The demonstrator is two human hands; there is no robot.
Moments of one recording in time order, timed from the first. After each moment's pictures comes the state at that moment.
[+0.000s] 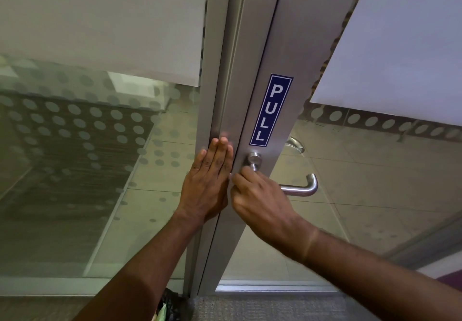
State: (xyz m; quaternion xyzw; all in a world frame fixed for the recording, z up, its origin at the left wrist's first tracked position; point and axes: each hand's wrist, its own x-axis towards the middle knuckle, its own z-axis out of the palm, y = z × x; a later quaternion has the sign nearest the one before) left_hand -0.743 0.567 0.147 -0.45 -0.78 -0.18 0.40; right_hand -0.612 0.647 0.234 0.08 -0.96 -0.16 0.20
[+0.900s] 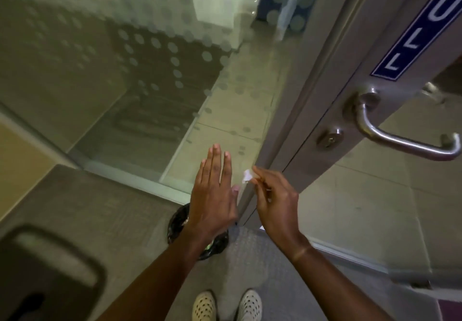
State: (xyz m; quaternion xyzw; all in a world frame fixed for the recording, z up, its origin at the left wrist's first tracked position) left_hand -0.663 0.431 0.030 -0.27 -0.93 -0.22 0.13; right_hand -0.612 0.570 0.061 -0.05 -0.87 0.40 0.27
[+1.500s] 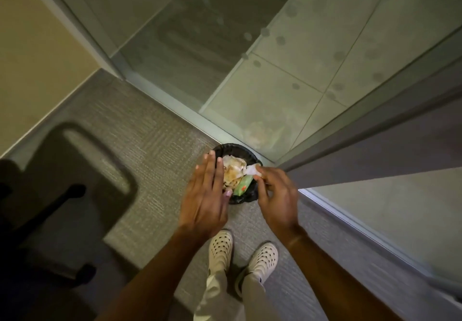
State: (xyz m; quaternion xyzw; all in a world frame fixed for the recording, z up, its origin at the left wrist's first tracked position) left_hand -0.600 0.307 -0.148 -0.11 -0.98 -0.18 -0.05; right_hand -0.613 0.484 -0.141 0.01 -0.91 0.40 0.09
